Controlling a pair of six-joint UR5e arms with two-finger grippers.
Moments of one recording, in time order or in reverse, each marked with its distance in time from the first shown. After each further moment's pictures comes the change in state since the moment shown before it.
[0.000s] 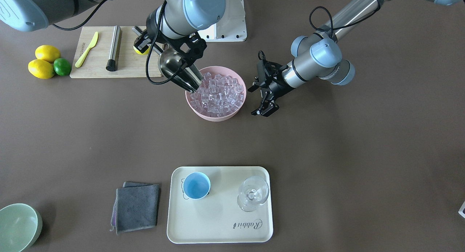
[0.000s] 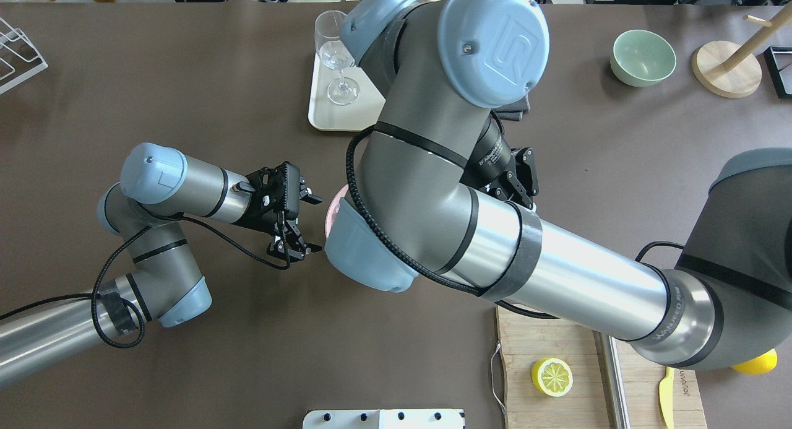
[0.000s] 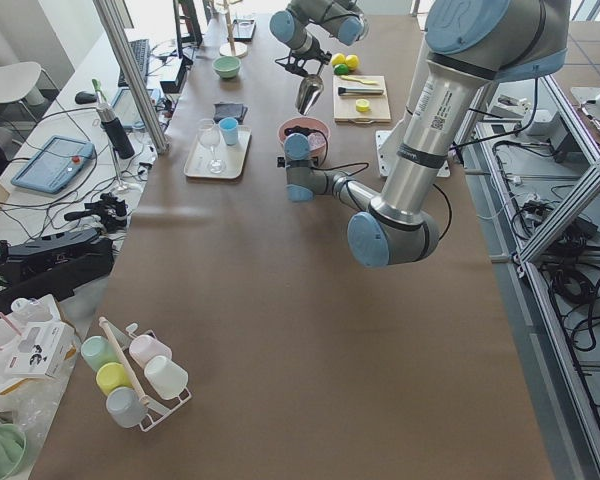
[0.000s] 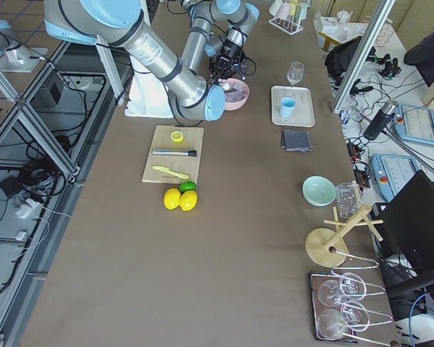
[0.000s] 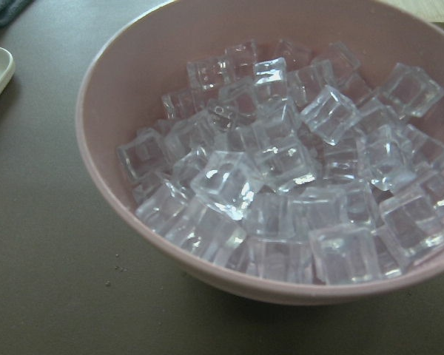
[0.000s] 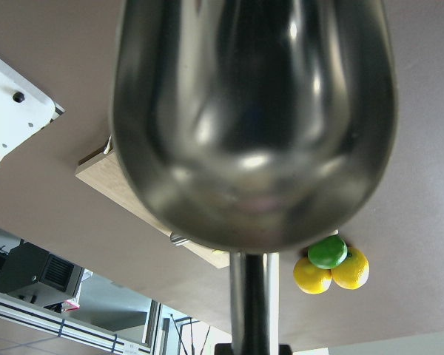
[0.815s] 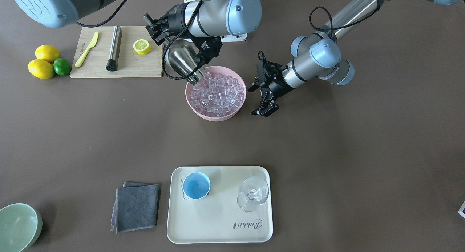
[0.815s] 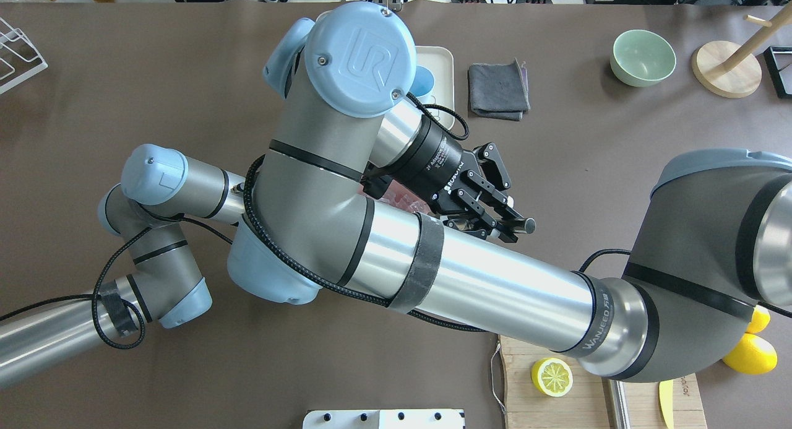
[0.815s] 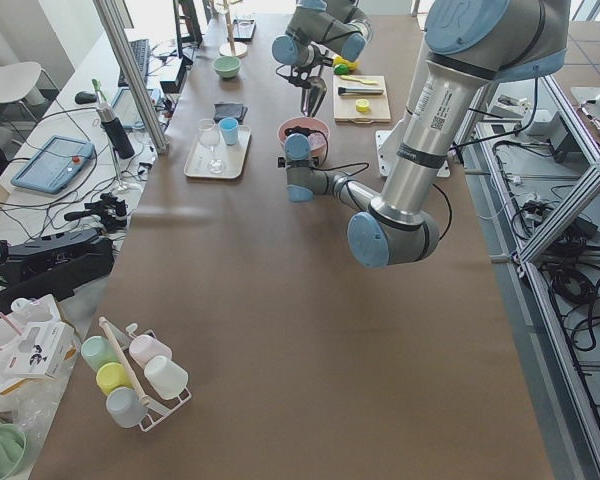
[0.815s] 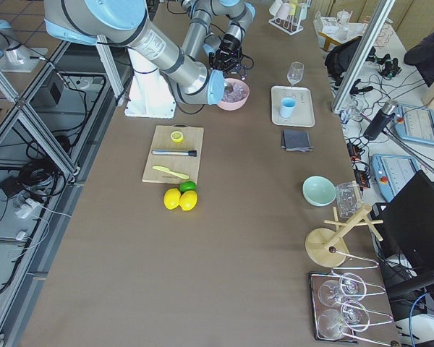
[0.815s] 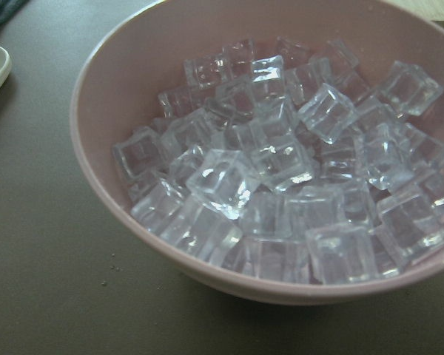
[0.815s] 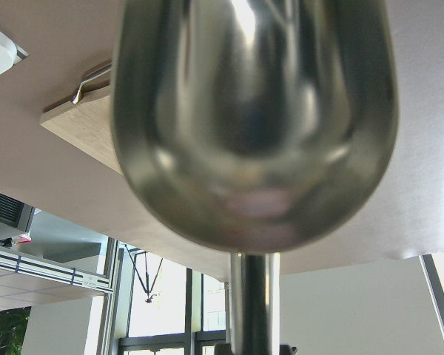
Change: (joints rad) left arm 0.003 0.000 0.001 0.000 0.000 0.000; right arm -0.070 0.143 -0.216 -0.086 -0.149 -0.014
